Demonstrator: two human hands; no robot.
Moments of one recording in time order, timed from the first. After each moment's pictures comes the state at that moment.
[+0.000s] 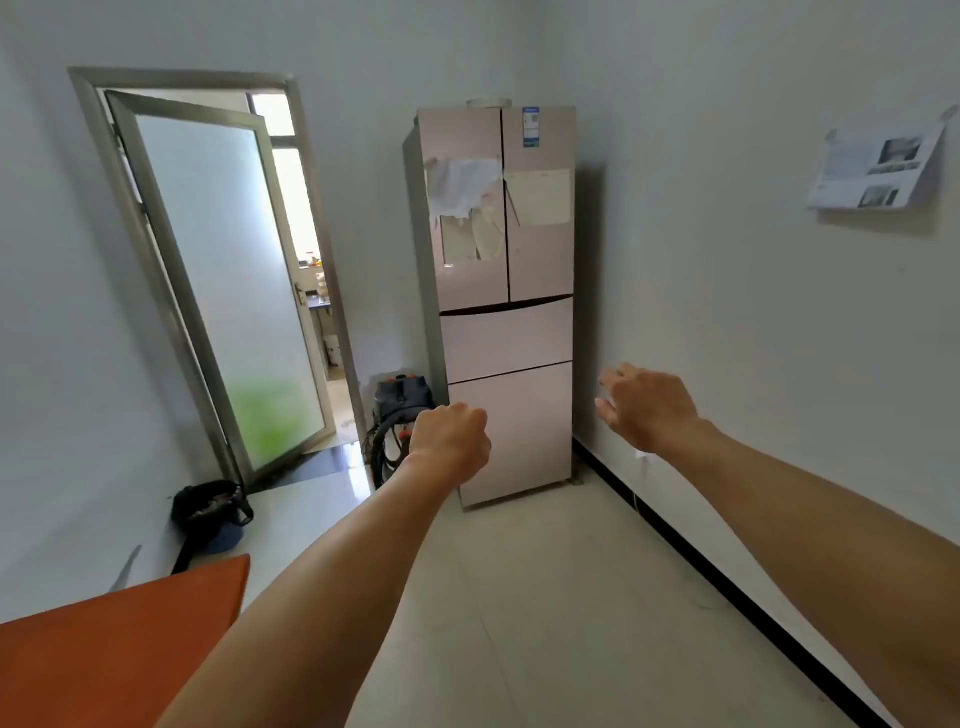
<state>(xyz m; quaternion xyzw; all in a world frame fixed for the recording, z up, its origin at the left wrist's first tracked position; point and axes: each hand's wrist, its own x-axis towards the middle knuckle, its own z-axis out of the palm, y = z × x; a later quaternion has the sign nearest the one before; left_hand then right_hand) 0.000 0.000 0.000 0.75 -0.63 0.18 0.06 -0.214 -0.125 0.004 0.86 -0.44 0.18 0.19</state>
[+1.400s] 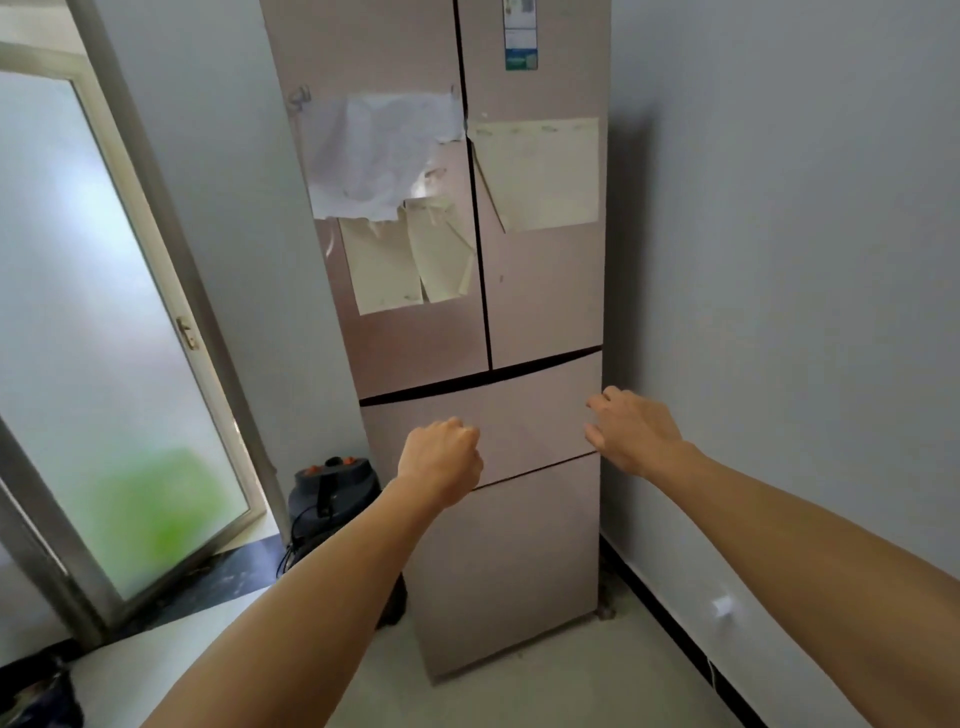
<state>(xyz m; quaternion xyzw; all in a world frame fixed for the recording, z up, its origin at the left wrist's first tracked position) 0.280 -0.782 -0.037 0.73 -0.66 0.18 0.04 0.064 -0.911 -0.049 0.87 -0.45 0.15 0.13</state>
